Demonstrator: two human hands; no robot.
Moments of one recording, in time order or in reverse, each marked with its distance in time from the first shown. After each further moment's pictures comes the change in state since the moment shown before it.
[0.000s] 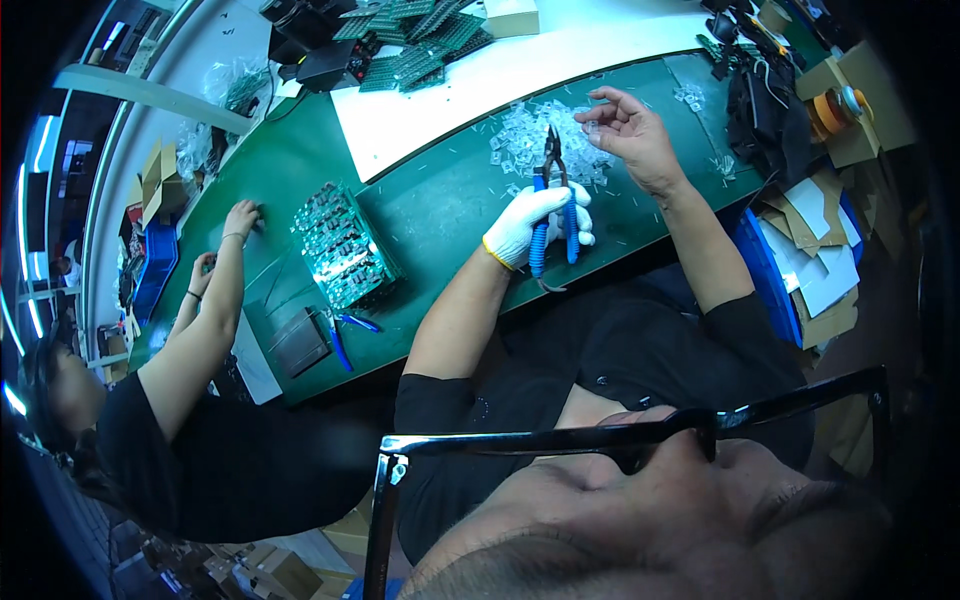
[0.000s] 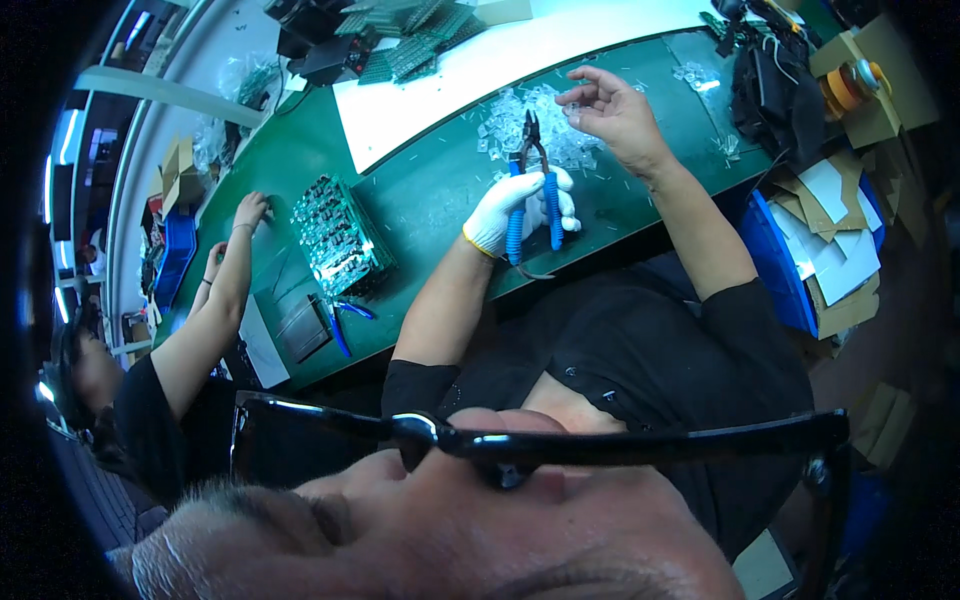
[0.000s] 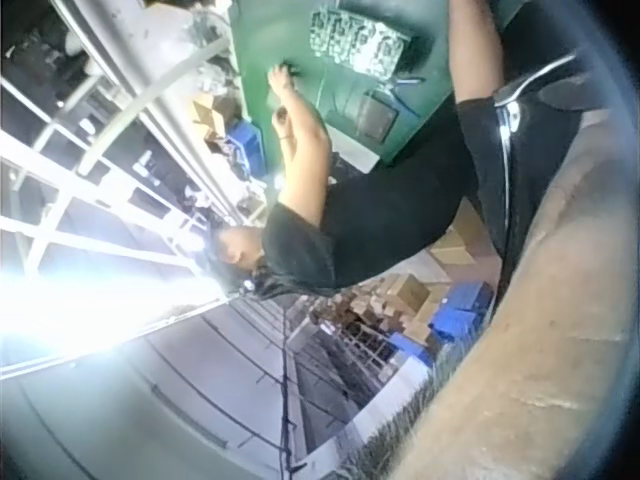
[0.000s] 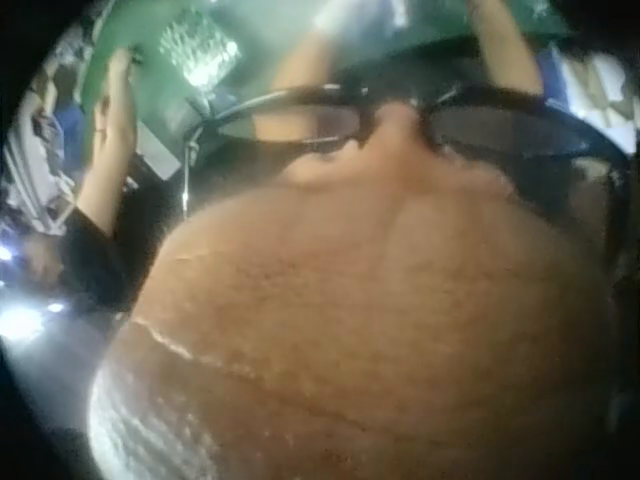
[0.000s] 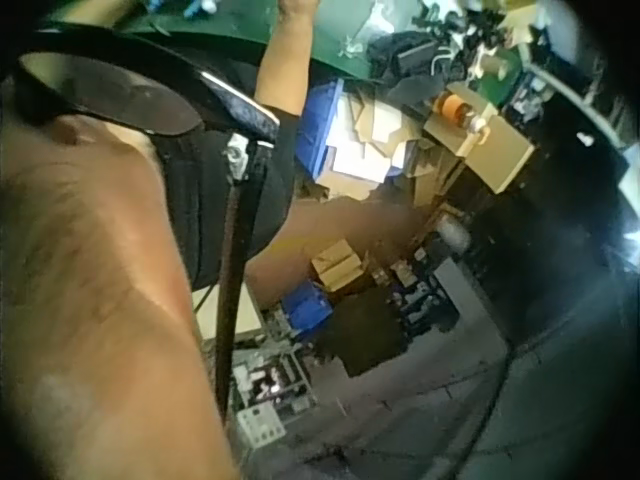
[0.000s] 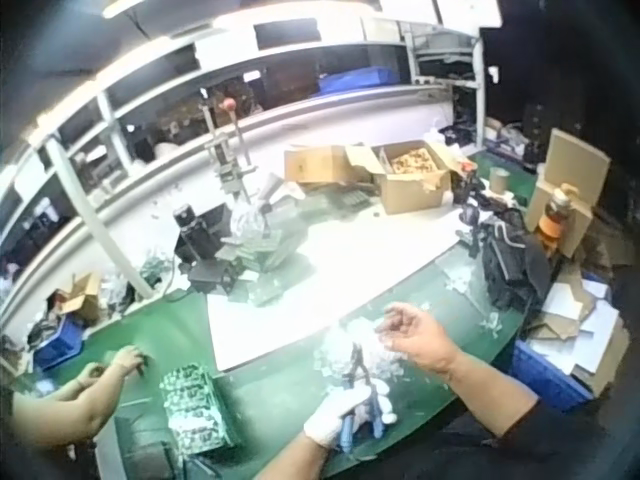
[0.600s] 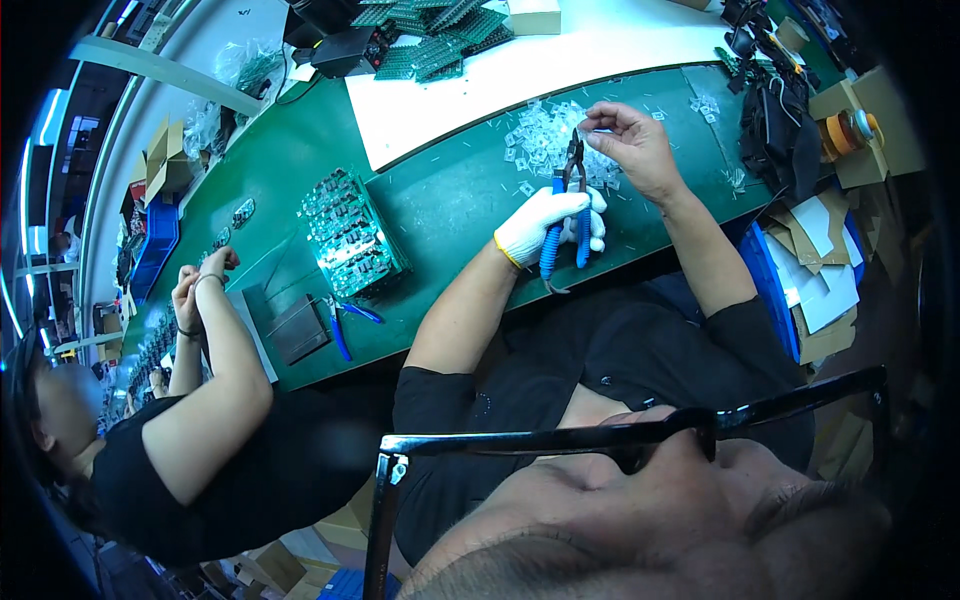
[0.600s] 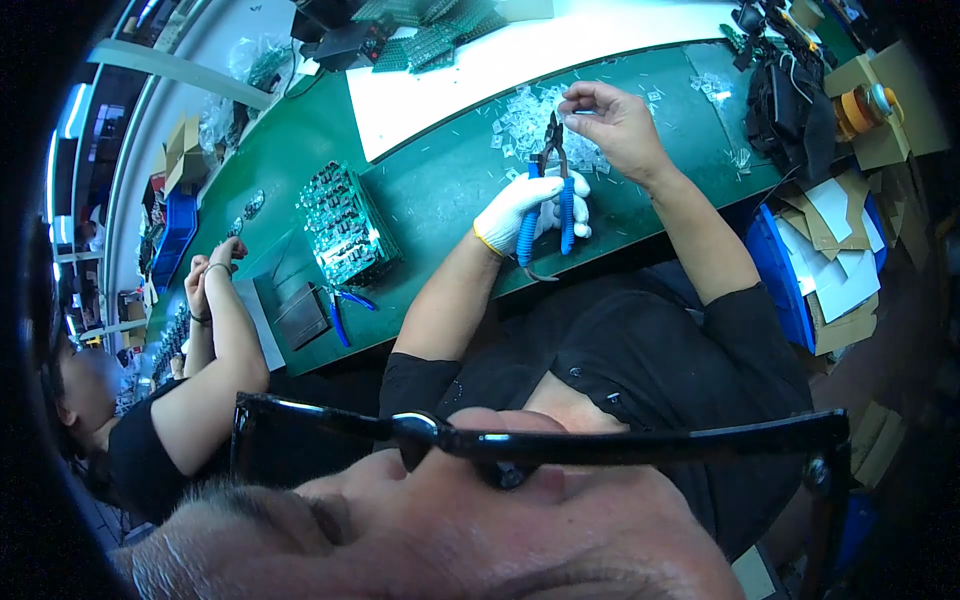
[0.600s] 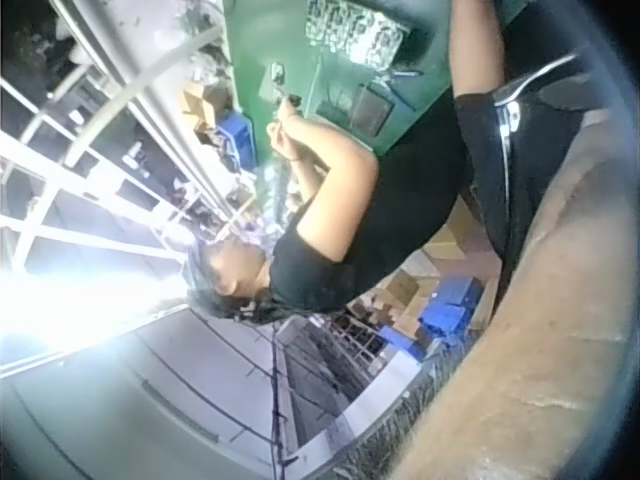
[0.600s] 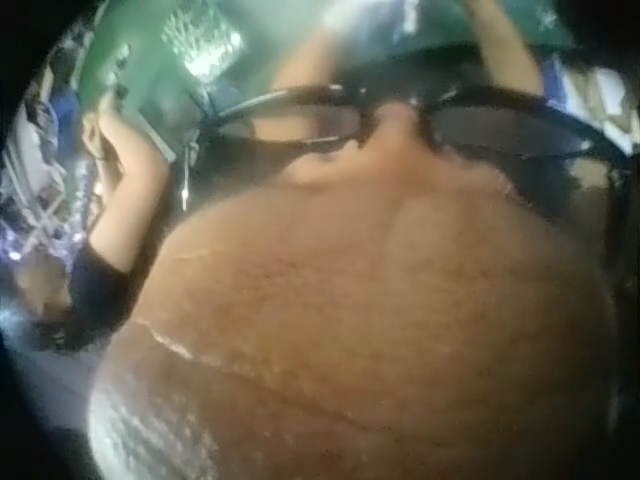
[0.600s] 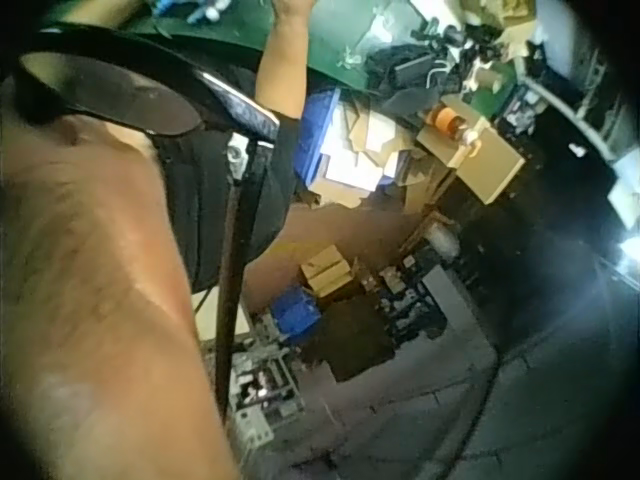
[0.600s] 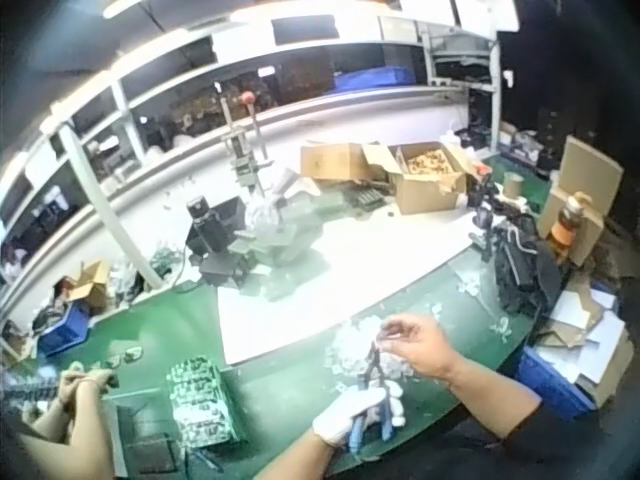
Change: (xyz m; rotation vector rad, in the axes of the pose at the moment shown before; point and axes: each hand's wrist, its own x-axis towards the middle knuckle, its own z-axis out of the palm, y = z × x) left_hand -0.001 0.002 0.001 0.087 -0.028 -0.029; right_hand 0.005 0.010 0.017 -0.152 -0.048 -0.020
